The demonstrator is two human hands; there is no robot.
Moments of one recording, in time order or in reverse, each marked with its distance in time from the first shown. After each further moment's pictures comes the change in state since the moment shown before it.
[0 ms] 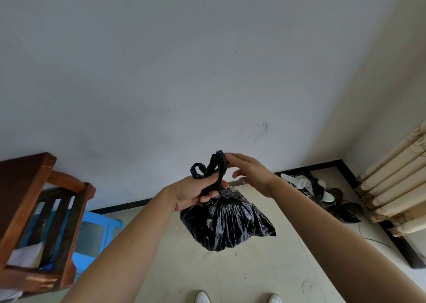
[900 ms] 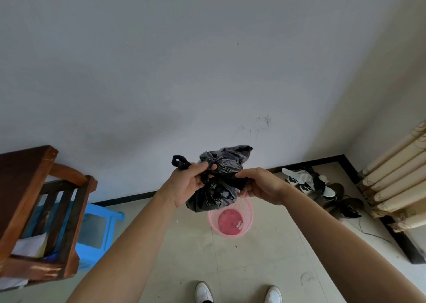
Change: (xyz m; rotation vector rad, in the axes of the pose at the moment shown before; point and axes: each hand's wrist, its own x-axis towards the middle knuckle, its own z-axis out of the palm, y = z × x) left_hand -0.001 -0.011 -0.002 -0.540 0.206 0.213; right_hand -0.019 0.026 -0.011 0.171 -0.139 0.203
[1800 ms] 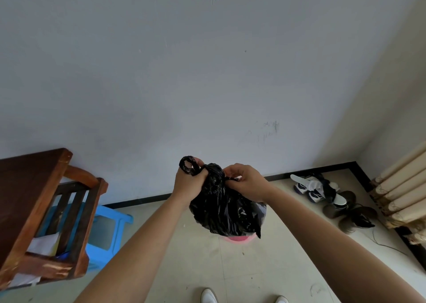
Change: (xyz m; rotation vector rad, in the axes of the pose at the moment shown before) left_hand -0.019 0.006 0.020 0.686 0.526 0.355; right_hand 0.014 -0.006 0.038 -0.660 0.159 -0.478
